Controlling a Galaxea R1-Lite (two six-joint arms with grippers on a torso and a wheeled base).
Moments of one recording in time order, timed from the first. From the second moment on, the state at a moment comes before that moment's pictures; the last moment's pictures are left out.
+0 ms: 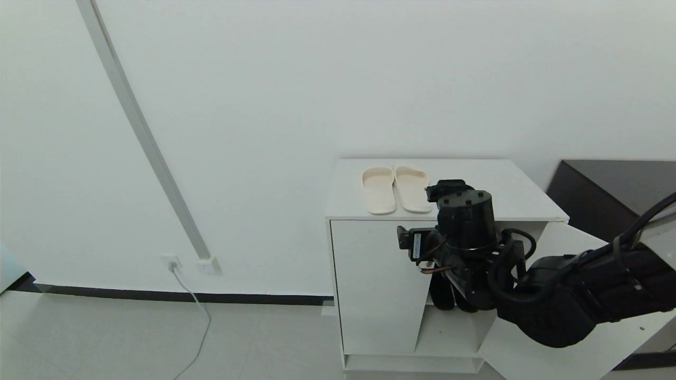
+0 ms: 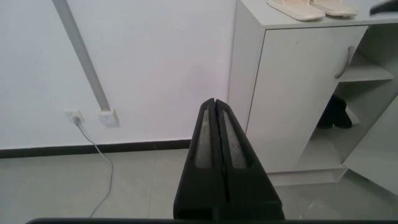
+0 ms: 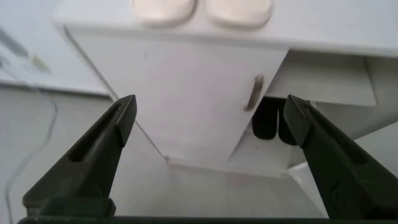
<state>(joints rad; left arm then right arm) 0.00 0.00 0.00 0.00 -0.04 0.03 0.74 1.95 -1.00 -0.65 -0.60 0.25</state>
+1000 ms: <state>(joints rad) 0.00 0.00 0.00 0.00 -0.04 0.03 0.70 2.04 -1.11 -0.72 -0.53 0.19</state>
